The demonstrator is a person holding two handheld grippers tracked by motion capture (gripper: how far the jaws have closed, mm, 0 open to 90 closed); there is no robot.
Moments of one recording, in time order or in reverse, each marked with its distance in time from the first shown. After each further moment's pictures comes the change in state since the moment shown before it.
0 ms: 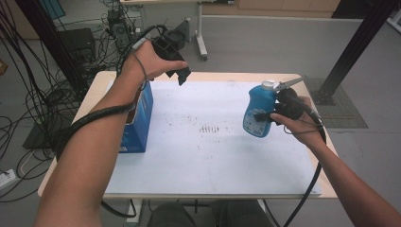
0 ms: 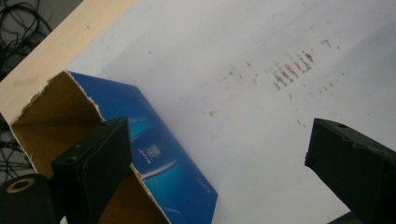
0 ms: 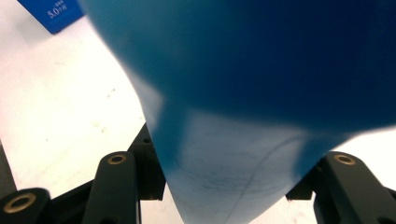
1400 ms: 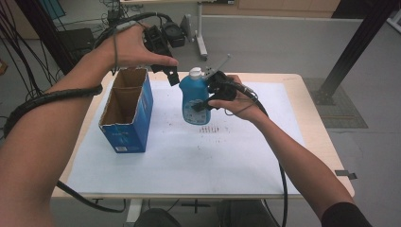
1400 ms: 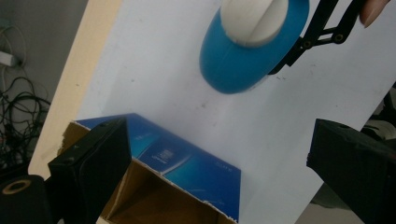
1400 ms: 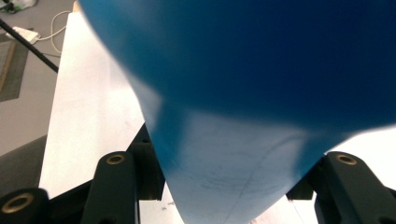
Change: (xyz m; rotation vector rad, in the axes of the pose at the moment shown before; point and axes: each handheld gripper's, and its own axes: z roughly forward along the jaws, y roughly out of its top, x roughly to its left) left arm -0.011 -0.018 -0.042 -0.021 -0.072 0.434; right arm 0.086 0.123 0.105 -0.025 0.288 -0.397
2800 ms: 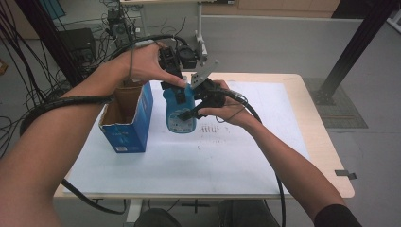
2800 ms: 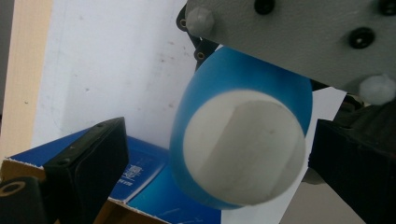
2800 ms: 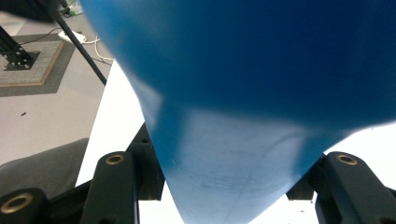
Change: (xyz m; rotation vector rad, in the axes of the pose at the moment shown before) left arm -0.021 0.014 0.041 0.068 -0.097 0.133; right arm 0.027 0.015 0.016 -0.085 0.134 -0.129
